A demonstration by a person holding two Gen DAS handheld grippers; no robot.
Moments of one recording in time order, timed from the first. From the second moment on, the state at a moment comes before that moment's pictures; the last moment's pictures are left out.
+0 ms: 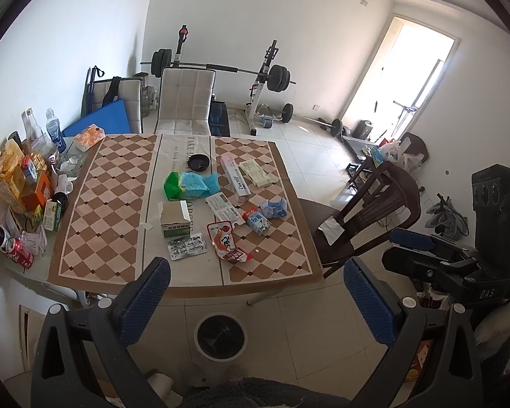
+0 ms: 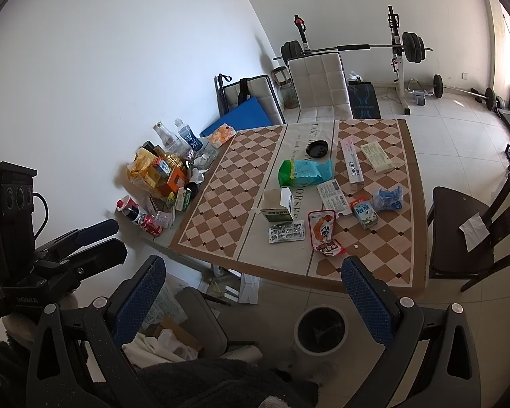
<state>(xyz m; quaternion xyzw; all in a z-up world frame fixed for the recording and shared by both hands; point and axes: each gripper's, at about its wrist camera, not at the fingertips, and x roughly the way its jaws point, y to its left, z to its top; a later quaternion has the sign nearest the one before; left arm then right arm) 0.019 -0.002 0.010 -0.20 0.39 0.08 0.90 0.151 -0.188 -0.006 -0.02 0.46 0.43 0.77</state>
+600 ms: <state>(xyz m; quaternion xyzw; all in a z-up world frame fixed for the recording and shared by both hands) 0.046 0.023 -0.006 -0.08 0.40 0.25 0.88 0.148 -0.175 -0.015 -0.01 0.47 0.38 0.80</state>
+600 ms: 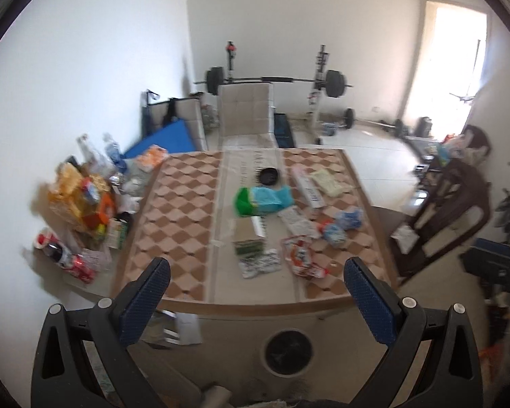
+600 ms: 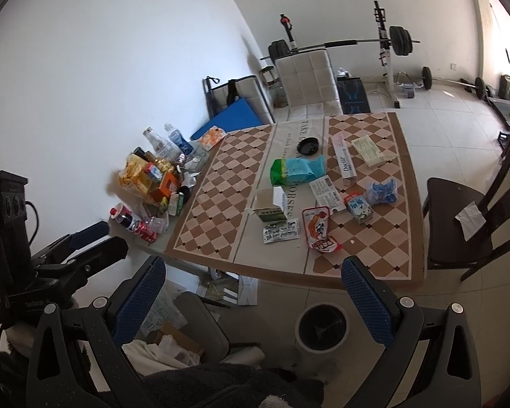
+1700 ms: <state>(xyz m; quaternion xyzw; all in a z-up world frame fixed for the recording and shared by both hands) 0.324 0.061 -0.398 -0.36 0.68 0.26 0.58 0.494 -0.014 -0.453 -0.24 0.70 0.31 0.60</state>
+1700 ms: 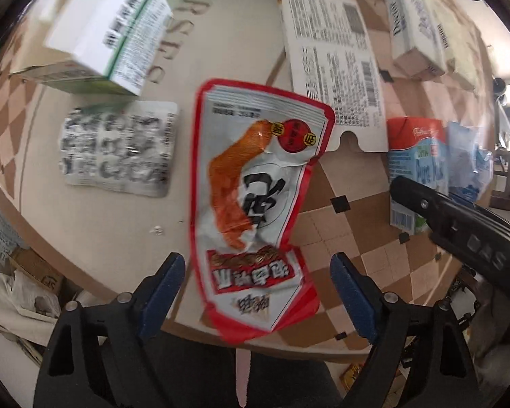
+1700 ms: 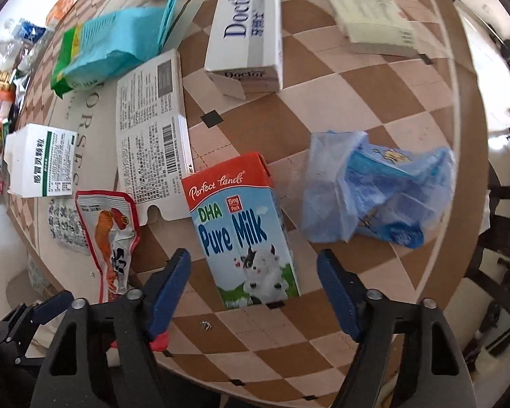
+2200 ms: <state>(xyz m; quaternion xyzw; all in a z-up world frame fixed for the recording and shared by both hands) 0.341 0.074 -0.390 -0.32 0.66 0.31 0.60 0.496 -0.011 -0.472 -0.28 0.71 0.32 0.57</state>
